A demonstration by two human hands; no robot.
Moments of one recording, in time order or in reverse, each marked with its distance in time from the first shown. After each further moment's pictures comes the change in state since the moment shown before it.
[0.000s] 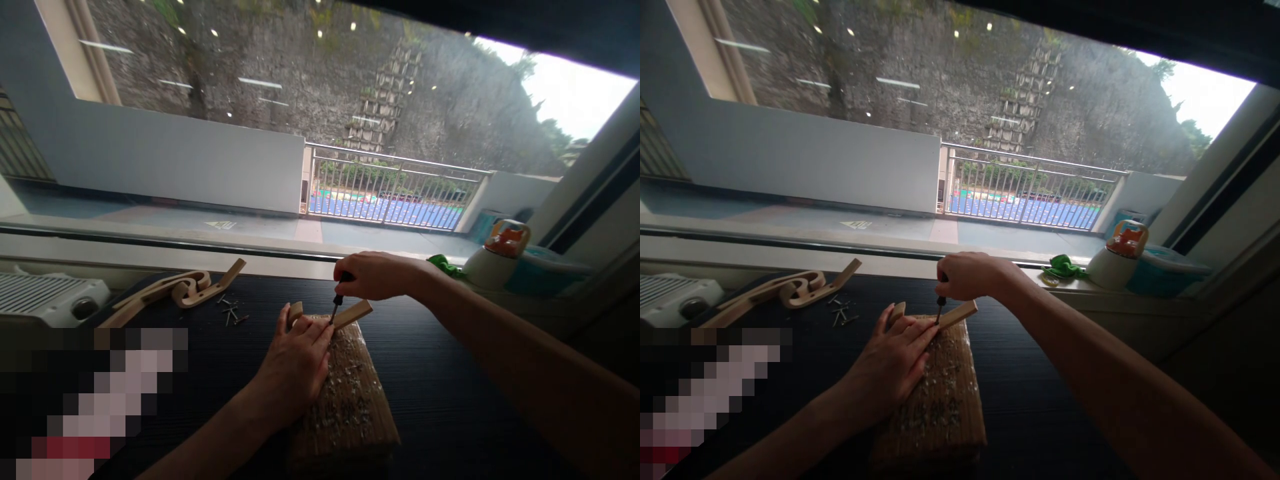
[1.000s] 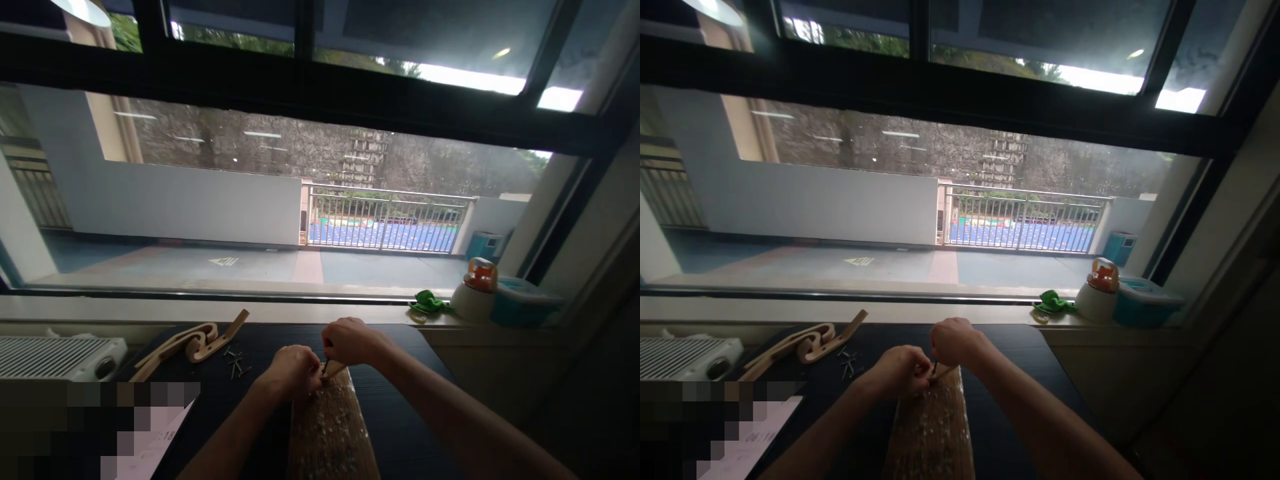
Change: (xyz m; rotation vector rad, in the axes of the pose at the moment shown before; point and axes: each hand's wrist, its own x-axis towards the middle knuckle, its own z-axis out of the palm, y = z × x) left_hand 0.058 -0.021 -0.038 -0.116 -0.325 -0.212; right_hand -0.007 -0.020 0.005 -0.058 -0.025 0.049
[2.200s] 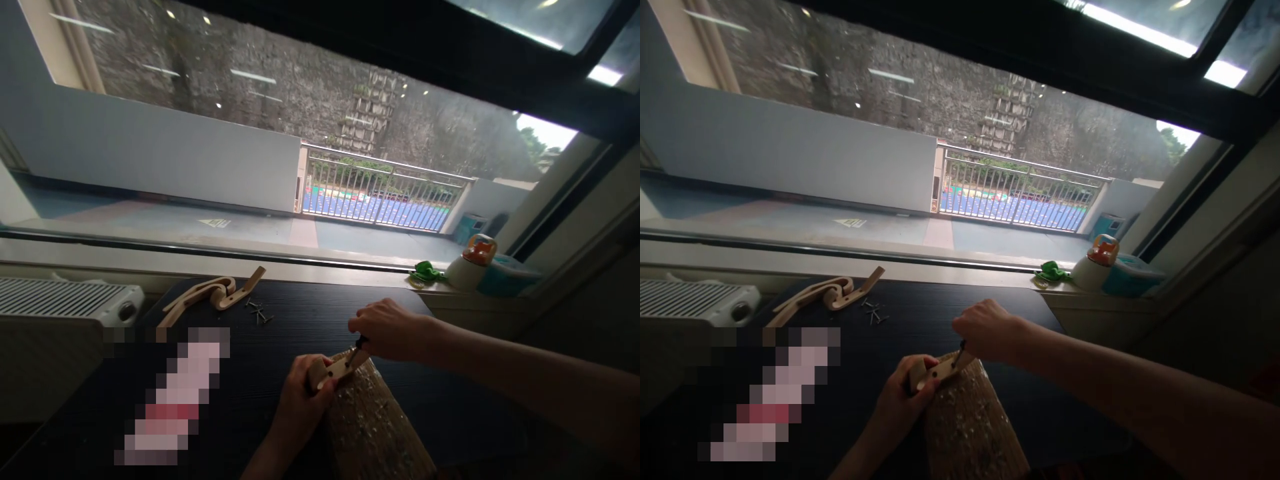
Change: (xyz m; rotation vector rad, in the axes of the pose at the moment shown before) left_hand -0.111 0.002 0.080 -0.941 0.431 -0.161; right_hand -0.042 -0.045 -0.001 -0.208 -0.132 -0.118
